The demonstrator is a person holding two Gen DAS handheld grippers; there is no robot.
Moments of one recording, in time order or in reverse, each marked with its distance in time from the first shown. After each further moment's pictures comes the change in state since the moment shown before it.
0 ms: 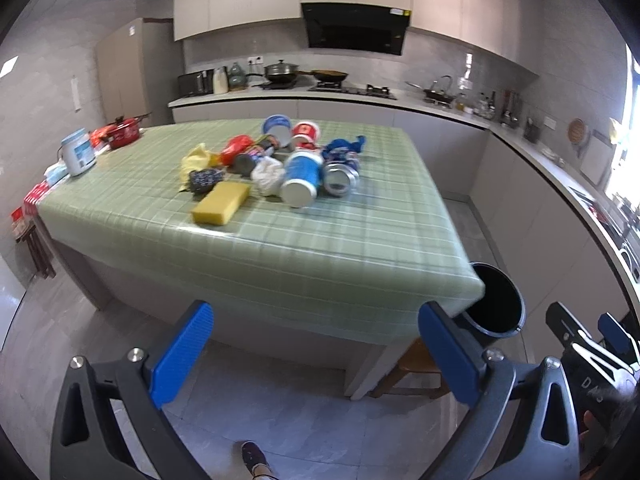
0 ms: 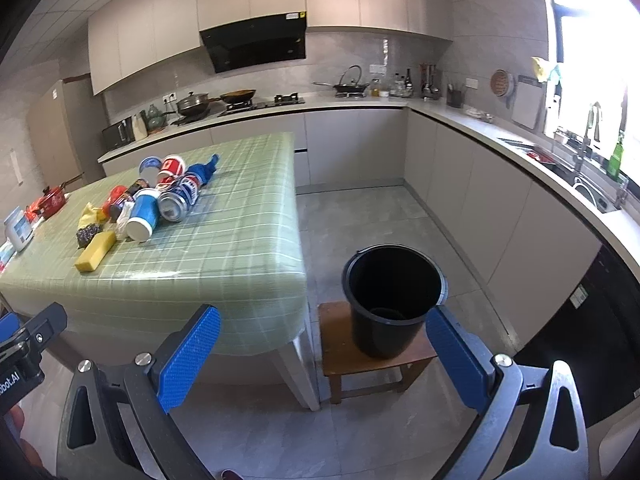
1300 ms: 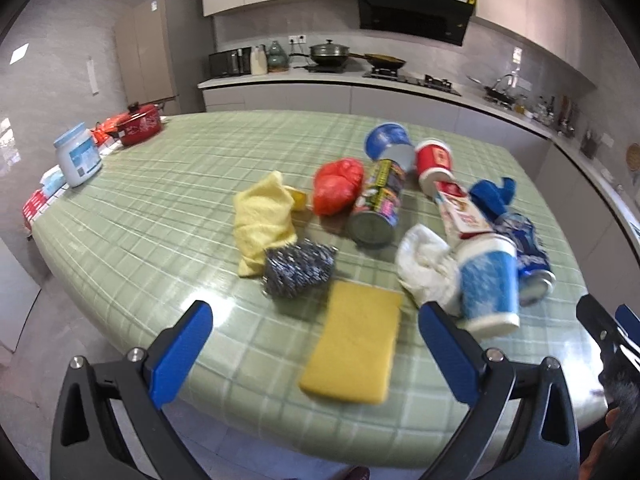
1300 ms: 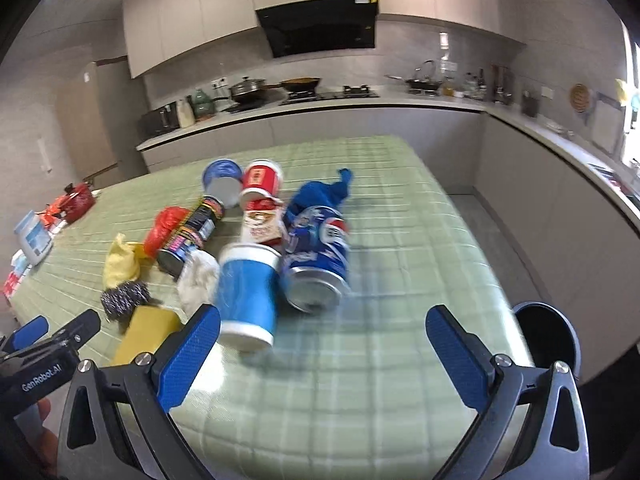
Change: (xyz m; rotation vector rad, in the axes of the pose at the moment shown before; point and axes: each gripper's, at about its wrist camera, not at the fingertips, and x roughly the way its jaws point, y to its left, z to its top) left arm 0.192 0.160 0.143 -0.055 0.076 0.101; right arm 0.179 0.237 0.113 -0.064 0.038 0.174
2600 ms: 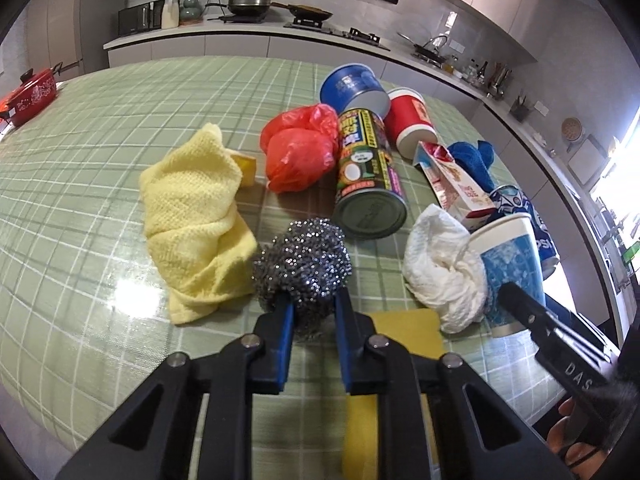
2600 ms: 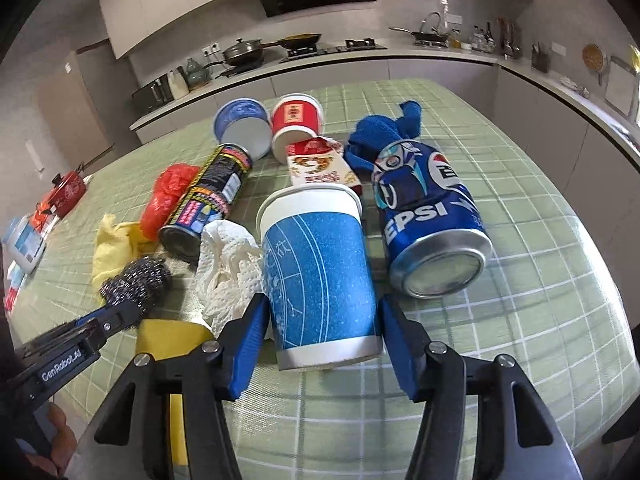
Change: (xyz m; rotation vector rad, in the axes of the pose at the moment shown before) left arm 0.093 0.039 0.029 0.122 0.190 -0.355; right arm 0.091 0.072 -0.011 0.067 0.150 0.004
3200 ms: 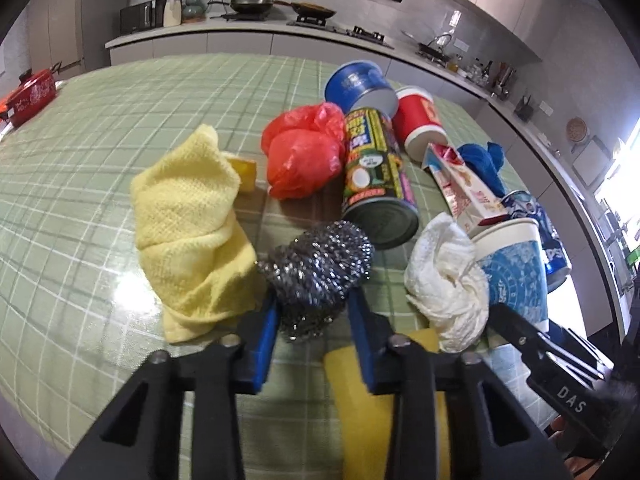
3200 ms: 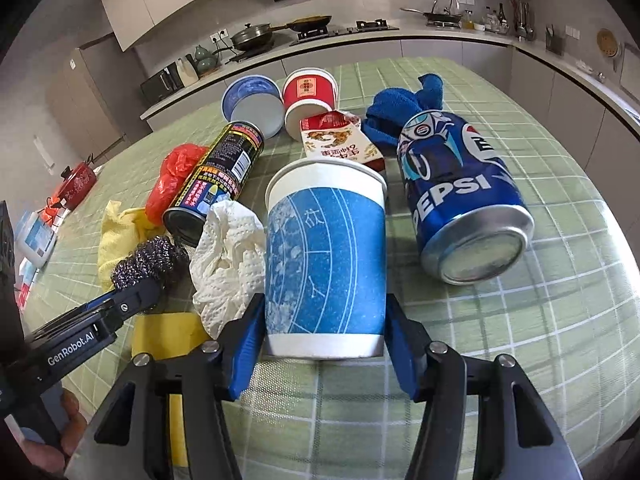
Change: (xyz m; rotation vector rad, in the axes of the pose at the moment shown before) left arm 0.015 0.001 0.011 0.000 -0.003 -0.004; right arm 0.021 0.001 -0.001 0.022 0.061 0.064
